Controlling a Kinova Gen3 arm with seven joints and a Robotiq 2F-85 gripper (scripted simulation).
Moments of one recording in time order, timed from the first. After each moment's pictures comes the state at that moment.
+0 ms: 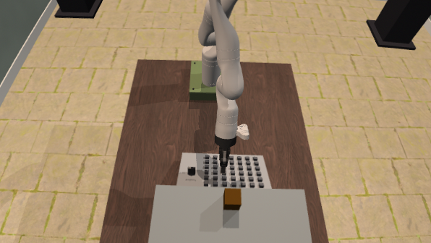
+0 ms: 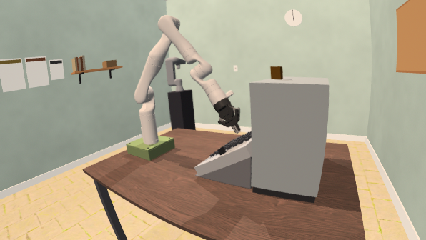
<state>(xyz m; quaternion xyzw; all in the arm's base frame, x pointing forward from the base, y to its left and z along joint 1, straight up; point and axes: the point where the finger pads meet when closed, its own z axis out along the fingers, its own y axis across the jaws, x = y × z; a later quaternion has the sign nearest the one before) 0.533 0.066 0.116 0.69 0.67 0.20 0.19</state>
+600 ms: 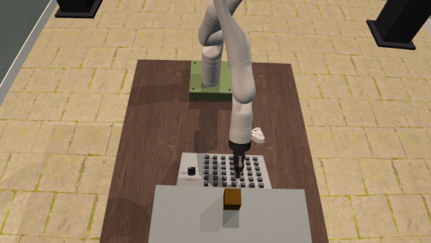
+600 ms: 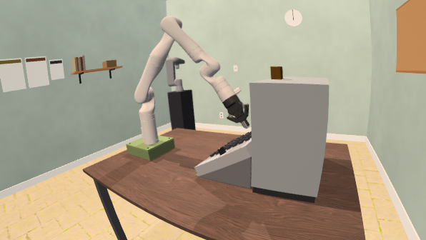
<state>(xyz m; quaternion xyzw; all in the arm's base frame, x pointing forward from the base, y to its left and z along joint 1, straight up) 0.554 0.117 0.125 0.67 0.69 0.21 0.19</state>
